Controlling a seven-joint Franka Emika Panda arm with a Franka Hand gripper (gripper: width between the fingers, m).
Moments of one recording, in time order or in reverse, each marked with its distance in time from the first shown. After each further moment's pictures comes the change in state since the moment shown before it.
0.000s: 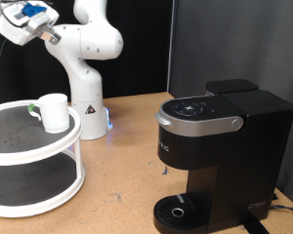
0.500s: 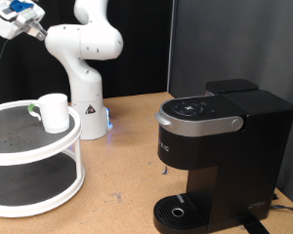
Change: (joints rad) arm -0.012 0.002 -0.083 0.067 -0.129 -0.110 -0.079
